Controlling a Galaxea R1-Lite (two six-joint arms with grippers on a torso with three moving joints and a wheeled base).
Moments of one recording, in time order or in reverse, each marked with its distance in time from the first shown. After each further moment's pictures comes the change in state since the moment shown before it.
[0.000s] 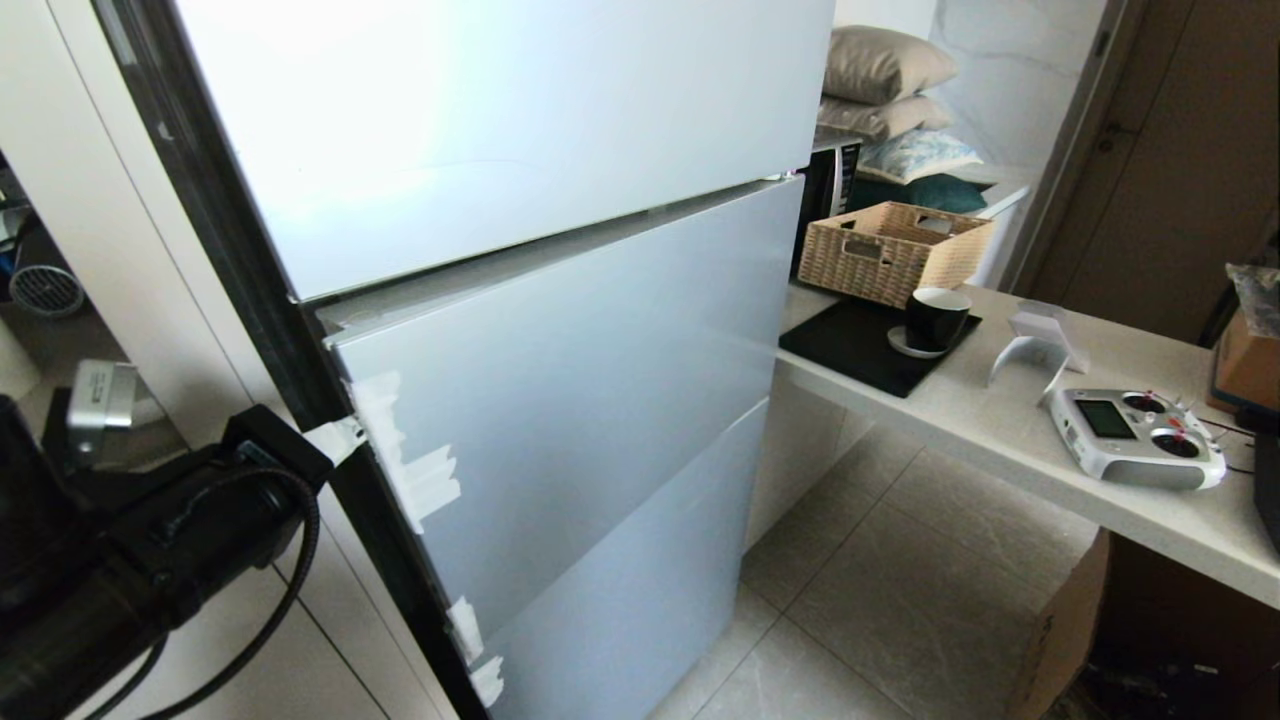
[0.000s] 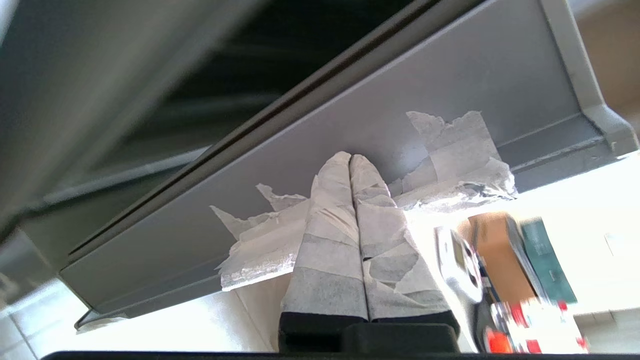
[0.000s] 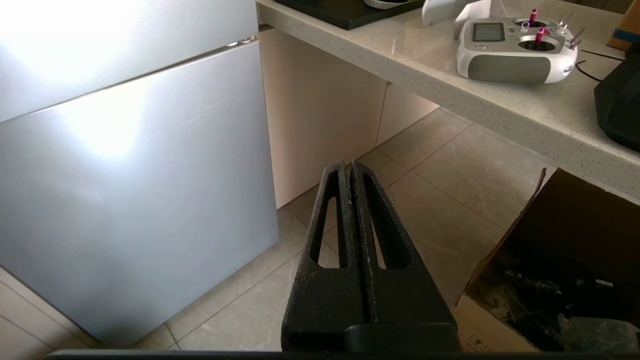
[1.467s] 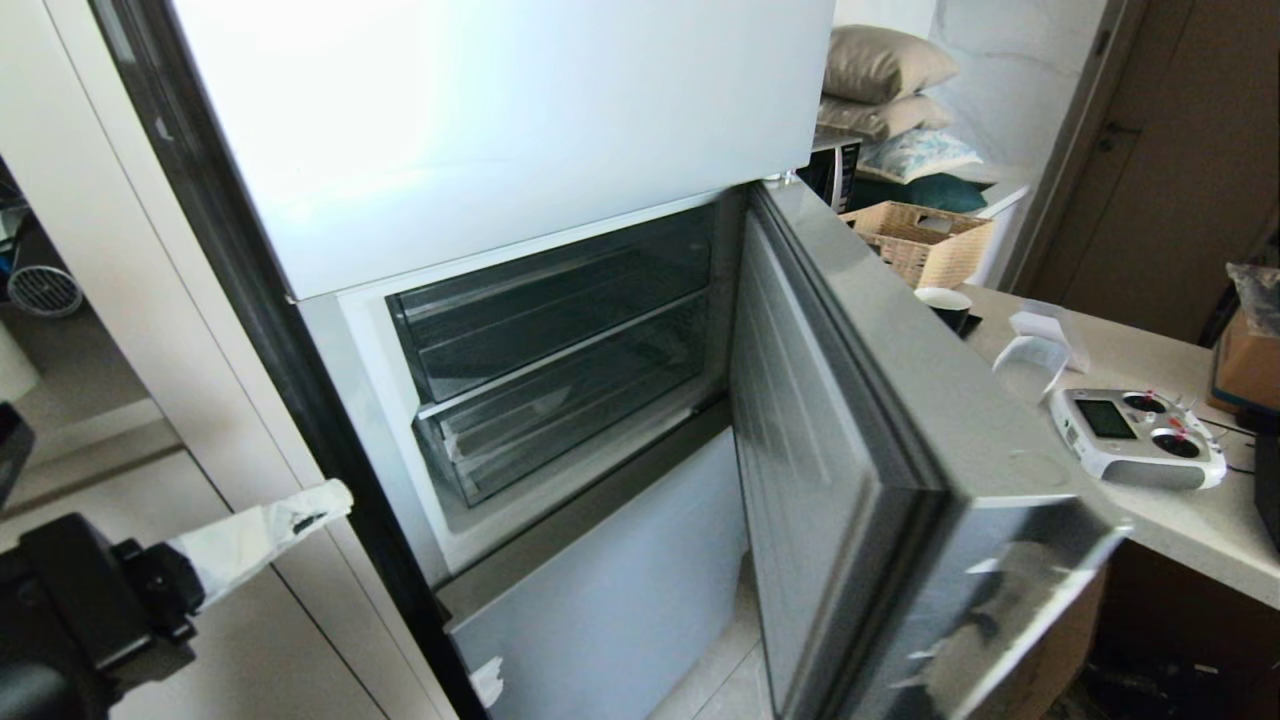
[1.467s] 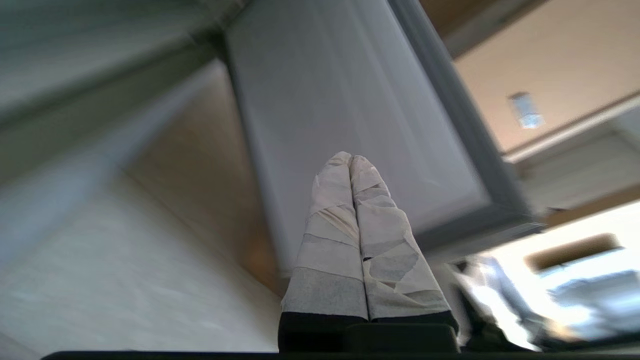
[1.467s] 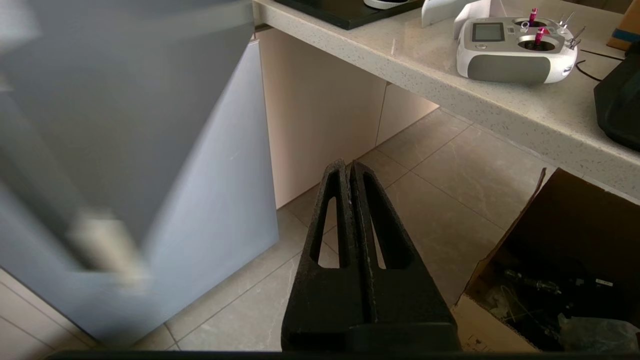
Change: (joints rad) left arm -0.058 -0.352 0.012 0.295 -0.266 0.038; right arm 0.000 0.000 0.000 0.000 0.000 -0.001
